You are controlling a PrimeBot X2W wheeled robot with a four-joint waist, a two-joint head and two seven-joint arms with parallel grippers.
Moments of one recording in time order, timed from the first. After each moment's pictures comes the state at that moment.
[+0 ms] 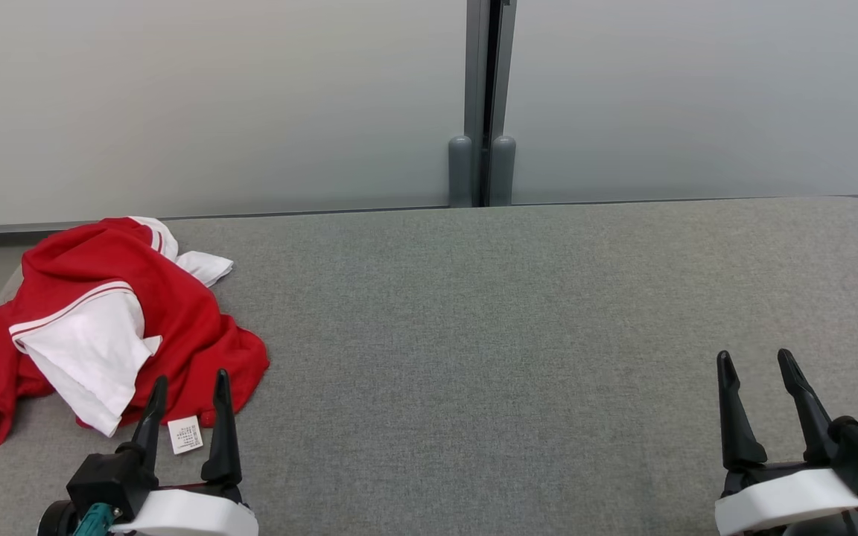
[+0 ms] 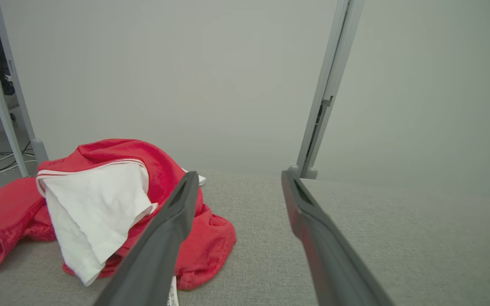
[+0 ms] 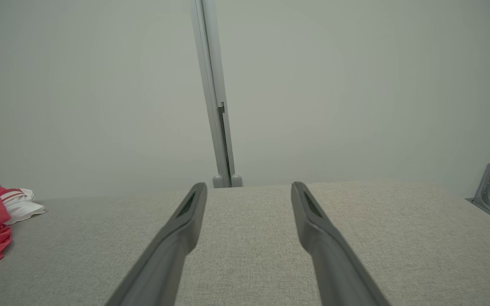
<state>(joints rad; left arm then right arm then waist) 0.03 0.05 -0.02 0.15 -0.25 0.01 -0.22 0.01 -0.07 0.01 0.12 0.21 0.13 -0.22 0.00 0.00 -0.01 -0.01</state>
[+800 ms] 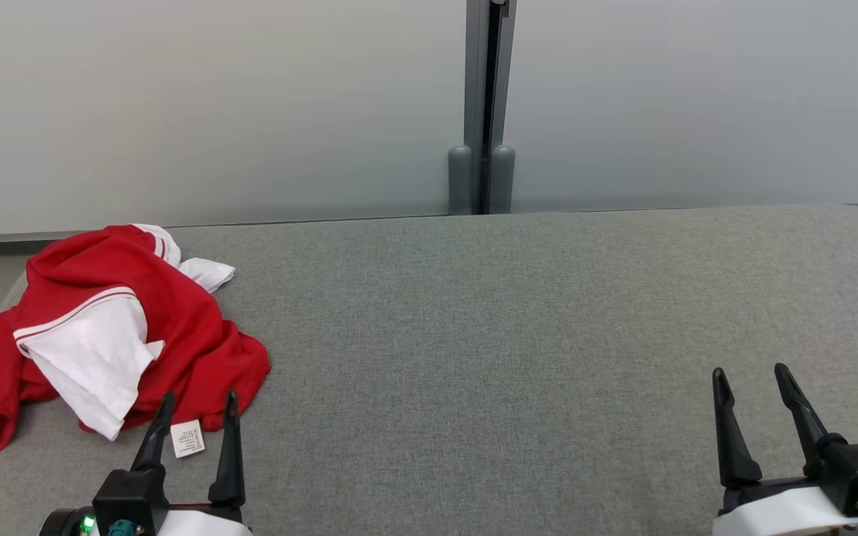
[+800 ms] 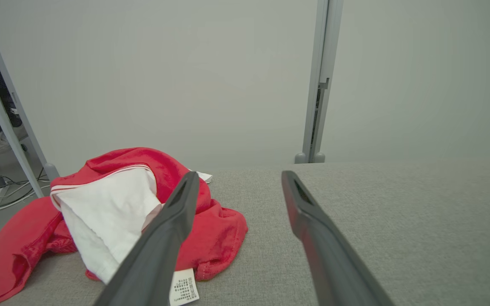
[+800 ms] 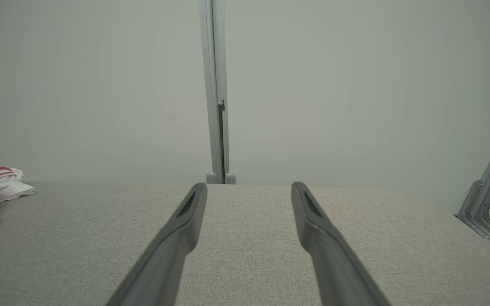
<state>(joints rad) 0.05 0.05 -0.01 0.19 -0.10 -0.01 -0.26 0.03 -0.06 0.00 0.14 0.10 0.13 -0.26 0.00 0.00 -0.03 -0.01</state>
